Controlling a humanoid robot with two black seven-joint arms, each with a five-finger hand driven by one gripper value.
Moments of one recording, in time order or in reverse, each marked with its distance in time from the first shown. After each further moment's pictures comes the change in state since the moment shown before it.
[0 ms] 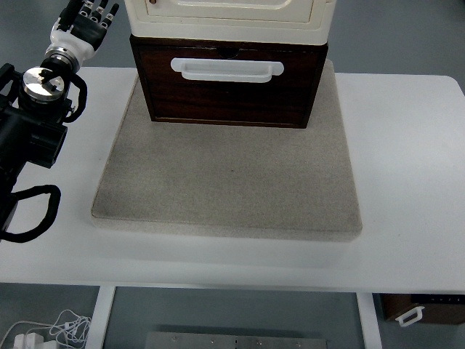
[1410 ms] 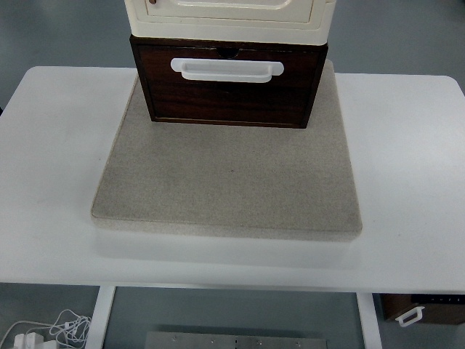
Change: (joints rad) left arm -0.211 0.210 -0.122 -0.147 0.256 -0.001 -0.061; right arm 0.000 0.000 -0.006 -0.001 0.000 -0.001 0.000
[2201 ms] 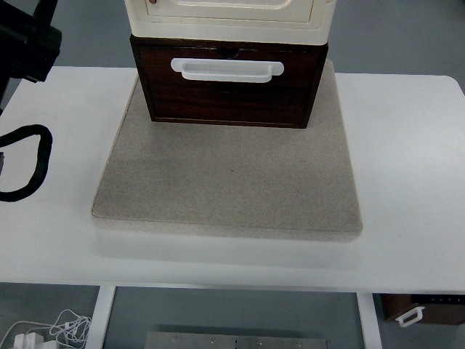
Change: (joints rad) left arm 0.019 -0.169 0.033 -0.453 0.101 -0.219 0.058; right arm 0.000 0.000 0.000 0.000 0.000 0.000 0.000
